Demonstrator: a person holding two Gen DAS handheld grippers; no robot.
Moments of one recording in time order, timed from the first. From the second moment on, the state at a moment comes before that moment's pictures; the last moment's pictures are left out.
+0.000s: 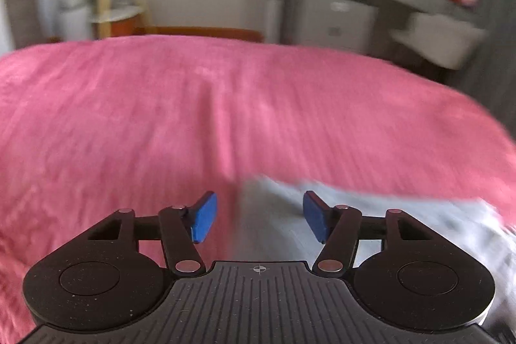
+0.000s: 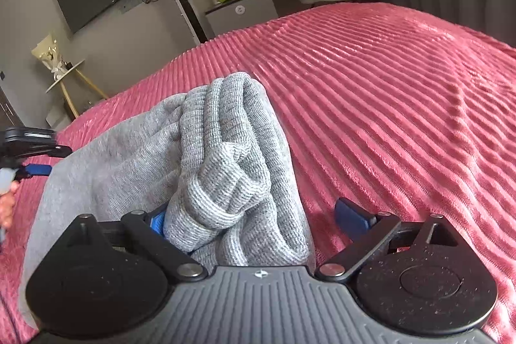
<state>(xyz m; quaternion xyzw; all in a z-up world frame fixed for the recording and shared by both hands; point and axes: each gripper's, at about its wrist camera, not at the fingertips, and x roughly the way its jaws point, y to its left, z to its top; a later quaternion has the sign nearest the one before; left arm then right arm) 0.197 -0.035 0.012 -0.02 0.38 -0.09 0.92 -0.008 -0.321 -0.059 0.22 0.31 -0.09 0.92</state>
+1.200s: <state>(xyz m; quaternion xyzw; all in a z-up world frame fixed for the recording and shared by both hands) 0.041 -0.003 -0.024 -0.06 0.46 -0.10 0.88 -0.065 -0.343 -0.035 0.45 0.27 -0.08 0.85</state>
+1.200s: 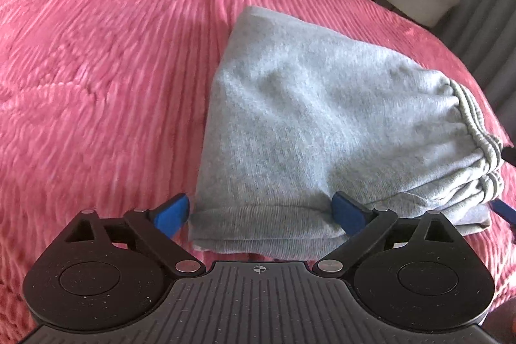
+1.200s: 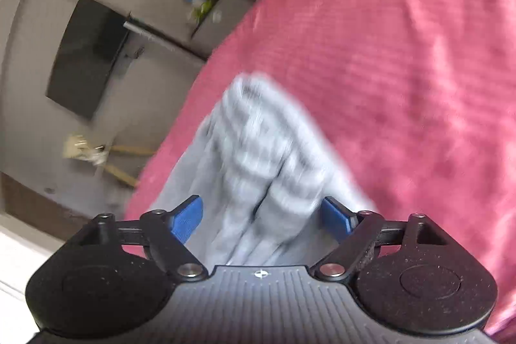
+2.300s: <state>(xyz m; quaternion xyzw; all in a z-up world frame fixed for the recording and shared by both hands) 0.203 0.019 -0.070 -0.19 0.48 -0.35 0.78 0.106 -0.422 -0.080 0.41 0.46 0.24 0.75</state>
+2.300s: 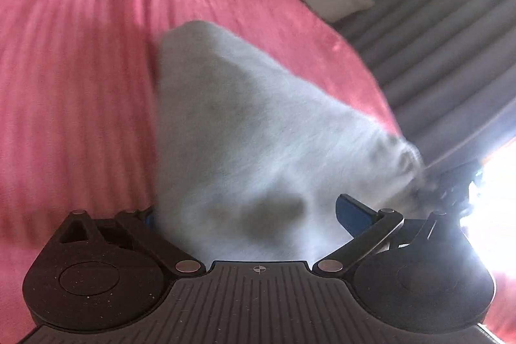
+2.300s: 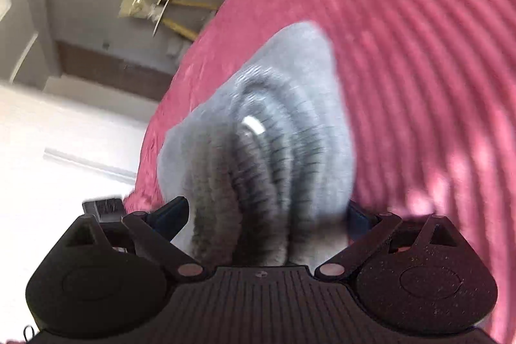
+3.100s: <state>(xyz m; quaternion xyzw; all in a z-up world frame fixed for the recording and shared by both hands) 0.198 -0.046 -0.062 -0.05 0.49 -0.31 0.81 0.136 -0.330 -0.050 0.21 0.51 0.20 0.81</state>
